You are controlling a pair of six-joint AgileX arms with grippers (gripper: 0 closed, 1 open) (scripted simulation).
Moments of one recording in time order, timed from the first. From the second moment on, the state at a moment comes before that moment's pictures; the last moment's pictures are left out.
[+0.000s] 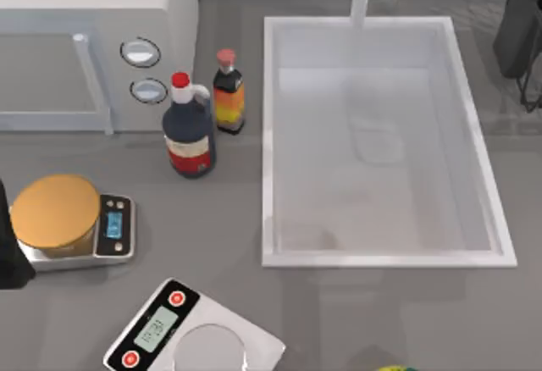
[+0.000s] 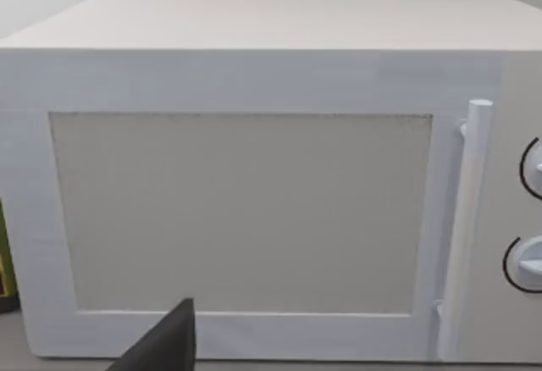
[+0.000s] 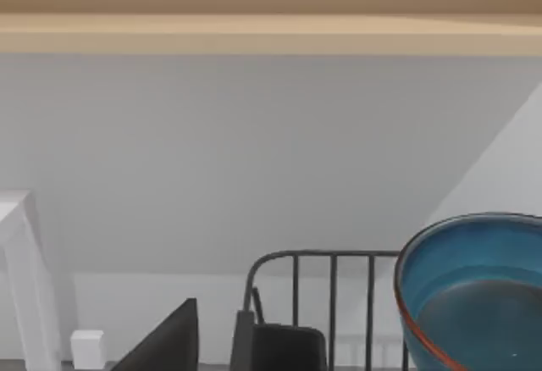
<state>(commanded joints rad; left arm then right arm) 0.00 0.00 0.00 0.00 0.00 0.00 -0.16 1.04 0.58 0.49 -0.18 0.02</state>
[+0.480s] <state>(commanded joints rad) 0.00 0.00 0.00 0.00 0.00 0.00 -0.04 0.29 0.19 0.16 -0.07 0.02</state>
